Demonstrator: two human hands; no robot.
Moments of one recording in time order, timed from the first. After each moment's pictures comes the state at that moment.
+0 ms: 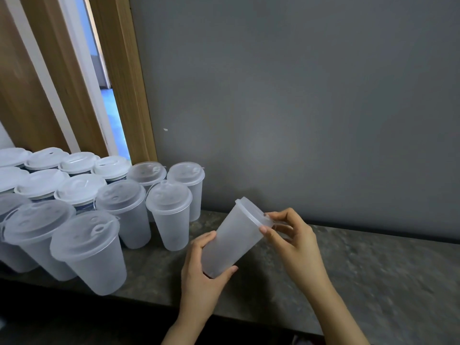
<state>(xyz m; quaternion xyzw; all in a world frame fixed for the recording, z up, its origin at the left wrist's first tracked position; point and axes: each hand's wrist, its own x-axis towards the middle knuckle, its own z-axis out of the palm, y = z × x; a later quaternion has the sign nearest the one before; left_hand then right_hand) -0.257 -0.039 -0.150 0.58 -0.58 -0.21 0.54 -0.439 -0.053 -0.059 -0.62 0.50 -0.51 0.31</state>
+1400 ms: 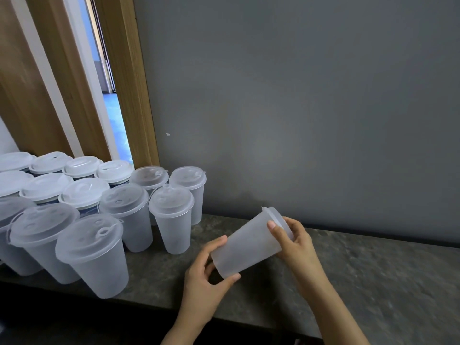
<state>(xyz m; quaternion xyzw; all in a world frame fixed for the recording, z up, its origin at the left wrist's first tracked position) -0.253 -0.037 -0.149 0.49 -0.57 -0.34 0.57 -0.440 -0.073 -0.082 -0.50 0.52 -0.54 0.43</state>
